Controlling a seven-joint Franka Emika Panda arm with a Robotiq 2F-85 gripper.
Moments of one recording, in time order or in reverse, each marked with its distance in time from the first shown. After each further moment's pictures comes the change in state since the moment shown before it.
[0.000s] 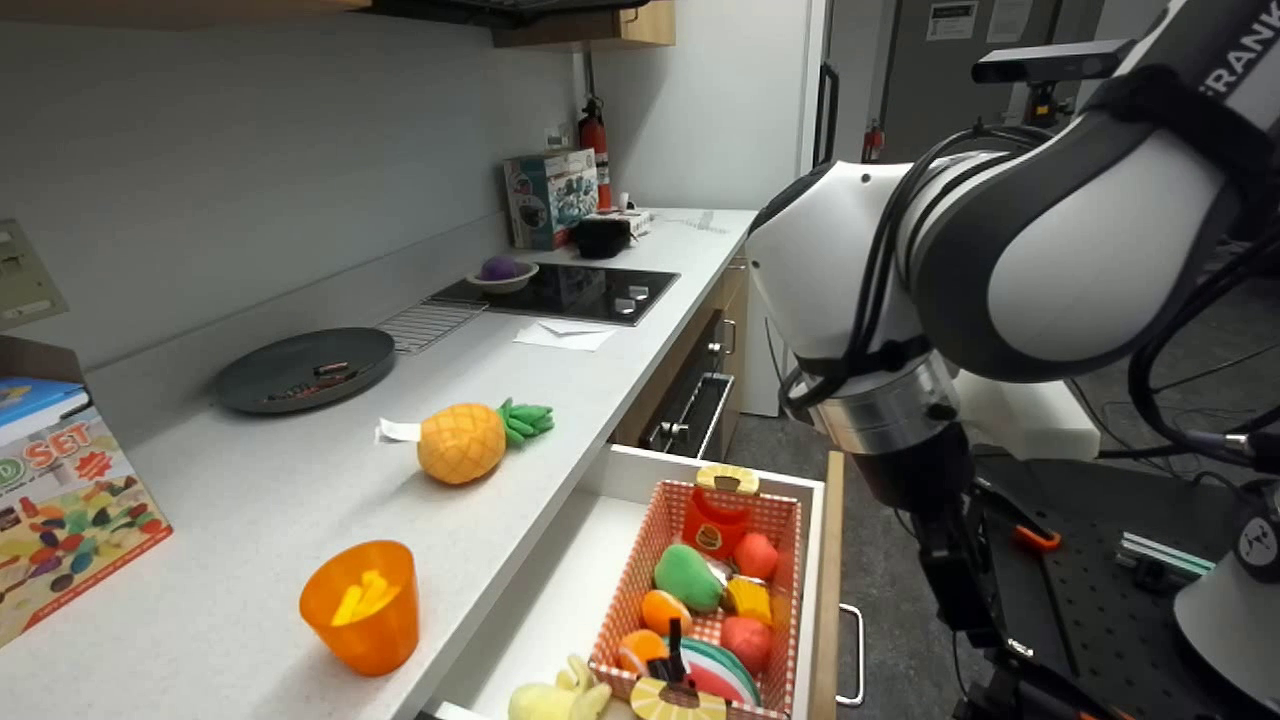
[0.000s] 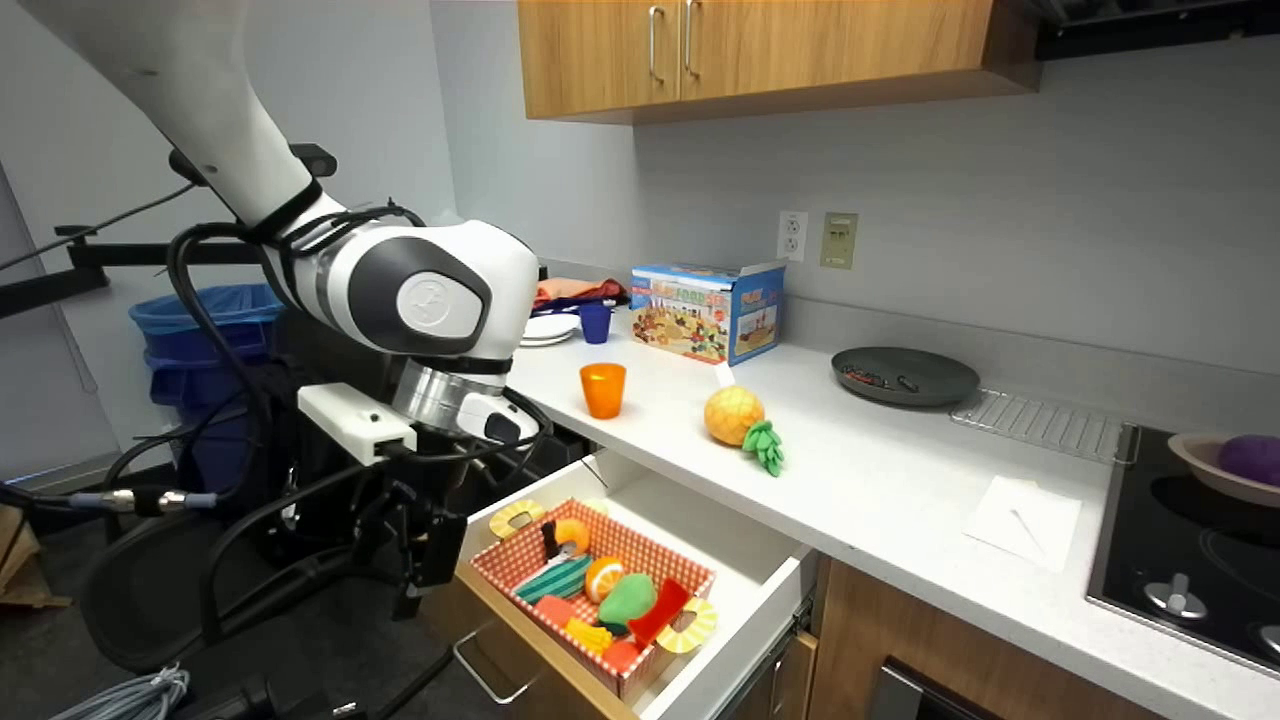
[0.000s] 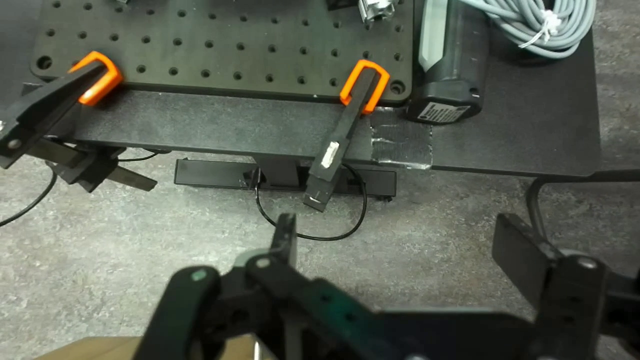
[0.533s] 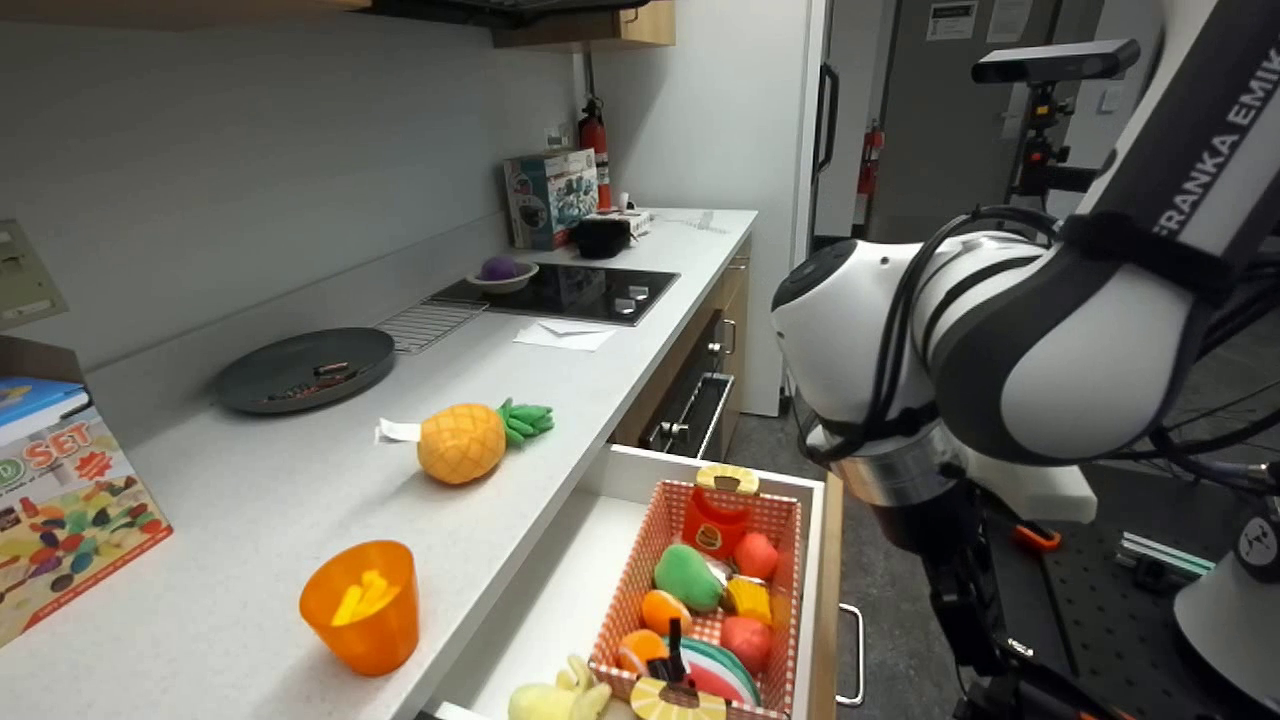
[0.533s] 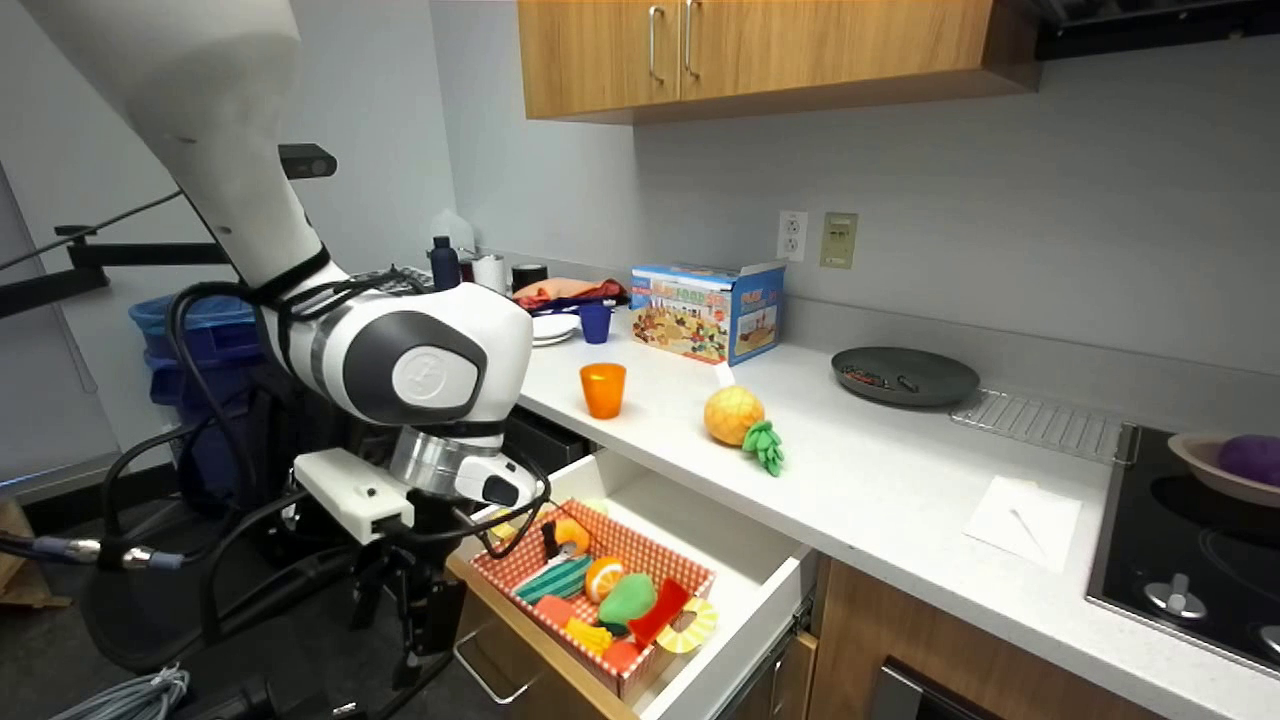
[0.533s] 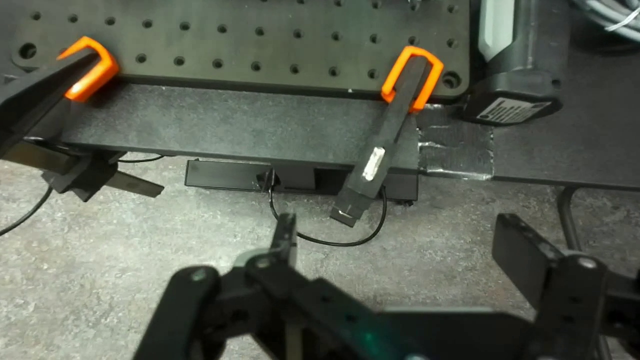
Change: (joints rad) arm -0.008 0.120 -0.014 -0.064 -0.050 0.182 0.002
